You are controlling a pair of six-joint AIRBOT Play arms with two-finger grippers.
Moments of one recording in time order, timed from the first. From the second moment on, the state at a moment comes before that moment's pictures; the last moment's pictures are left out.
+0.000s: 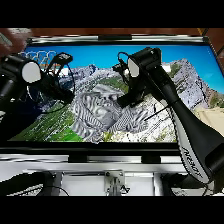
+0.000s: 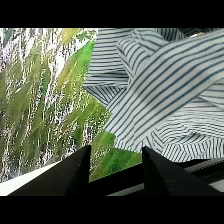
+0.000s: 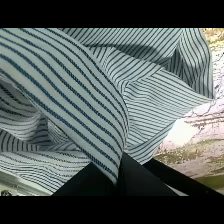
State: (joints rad) left arm -0.42 -1.30 1.55 1.63 -1.50 -1.50; right arm 0.58 -1.59 1.83 -1.60 1.77 1.57
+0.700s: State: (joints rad) left arm 0.11 -1.16 1.55 1.62 -1.38 -1.56; right arm 0.58 -1.60 1.87 -1.58 1.64 1.61
